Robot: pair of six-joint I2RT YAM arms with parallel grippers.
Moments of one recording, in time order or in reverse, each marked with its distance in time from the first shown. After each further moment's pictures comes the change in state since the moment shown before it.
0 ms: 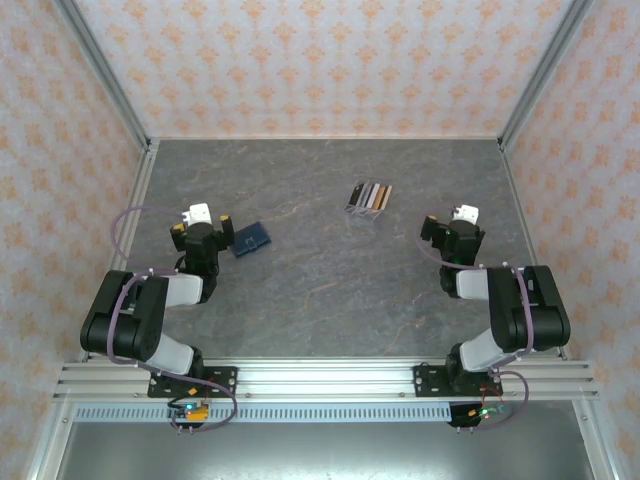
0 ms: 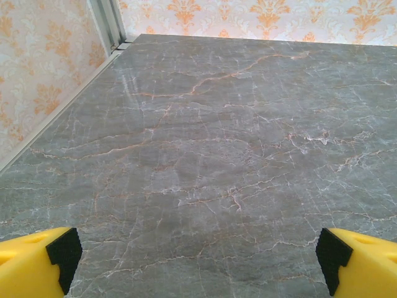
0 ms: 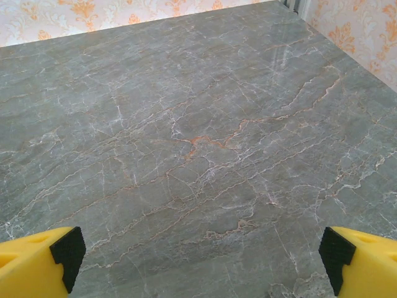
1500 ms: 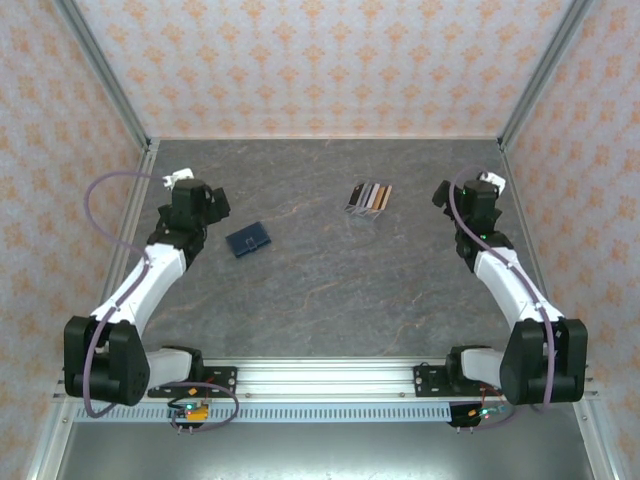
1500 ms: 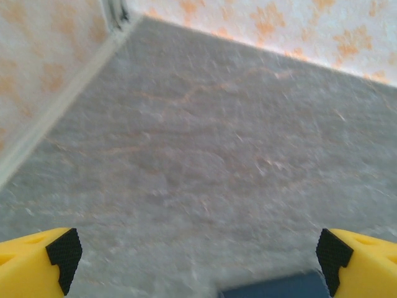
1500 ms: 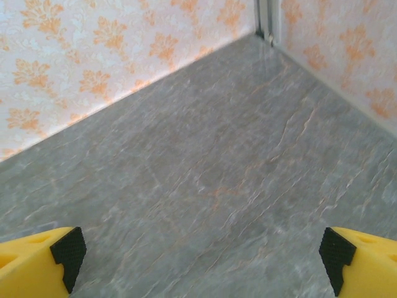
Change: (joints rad) left arm 0.000 -0.212 0.509 -0.982 0.076 -0.260; right arm 0.001 -0.287 0.407 -0.805 -0.017 0.299
